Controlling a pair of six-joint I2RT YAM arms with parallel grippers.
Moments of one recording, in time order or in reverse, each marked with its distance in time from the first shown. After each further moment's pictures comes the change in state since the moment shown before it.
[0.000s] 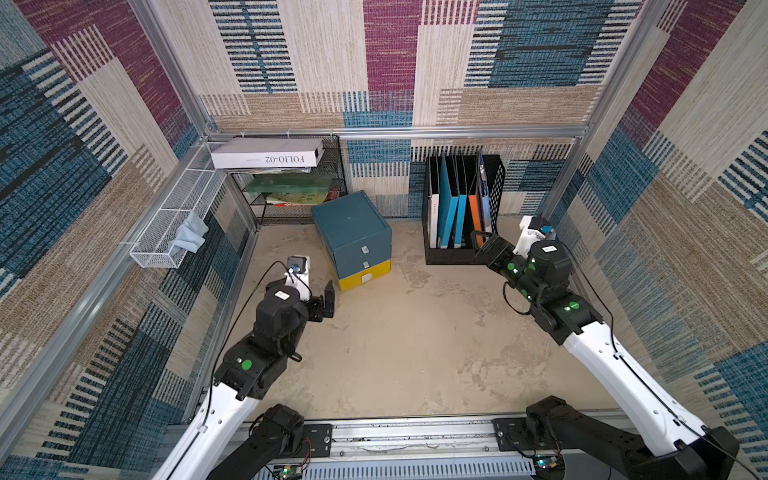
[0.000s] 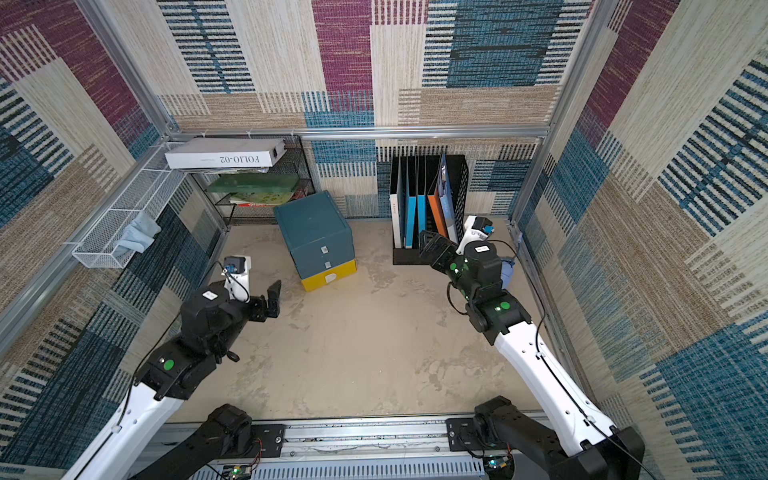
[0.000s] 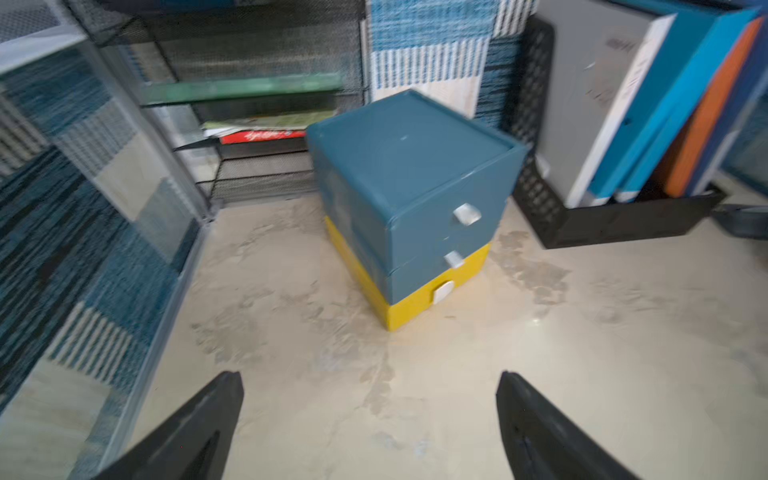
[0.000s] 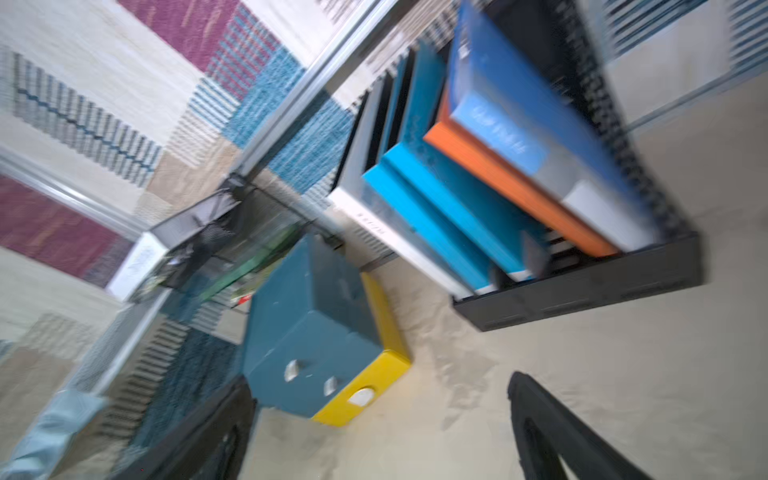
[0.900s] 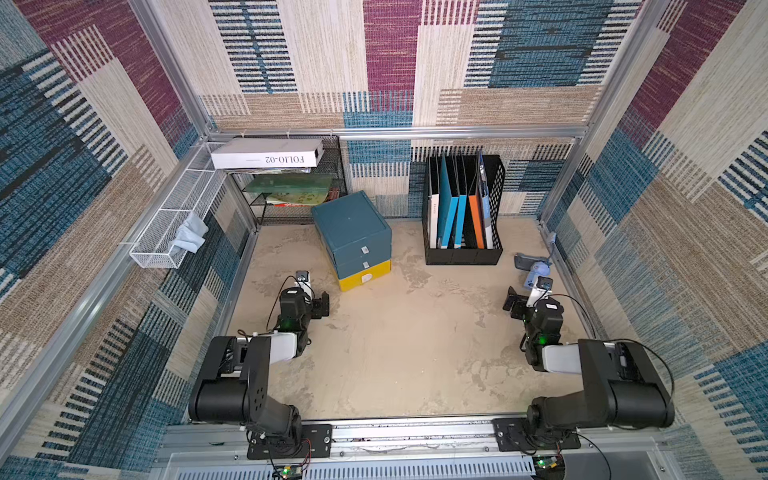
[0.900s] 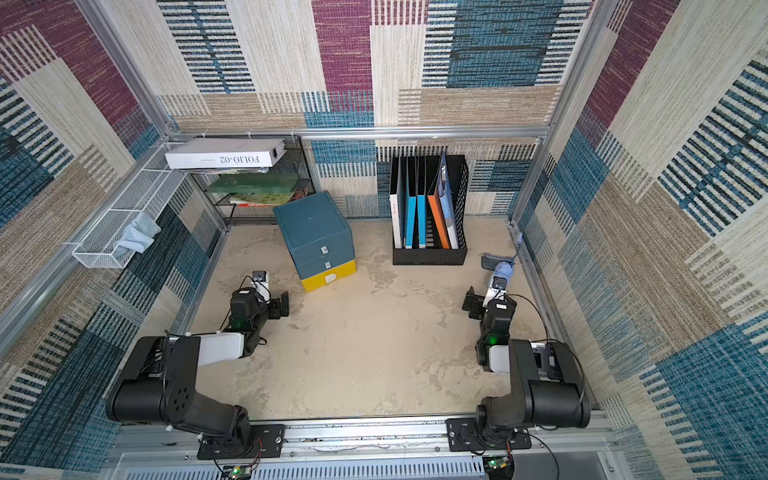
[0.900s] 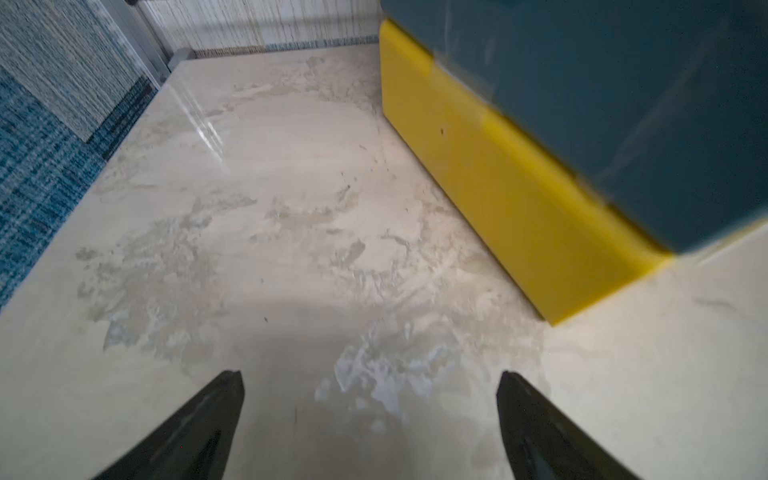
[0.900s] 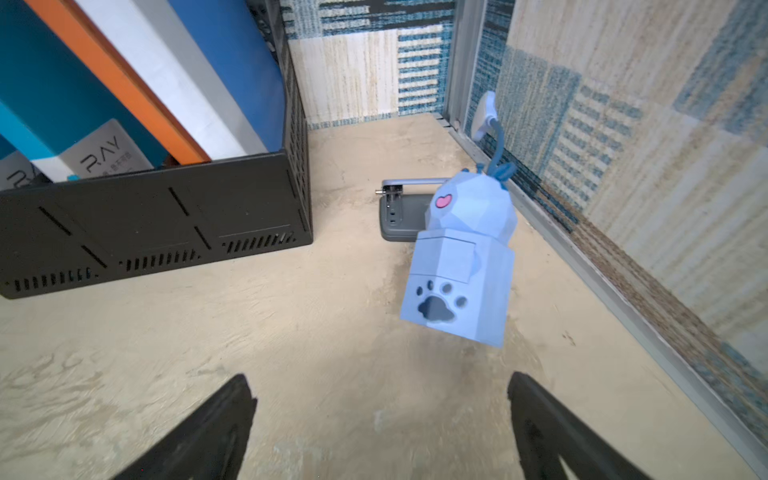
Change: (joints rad) left arm 0.442 0.854 -0.296 1.034 0.375 0.056; right arm -0.427 0.522 -0.734 1.180 -0.014 -0.594
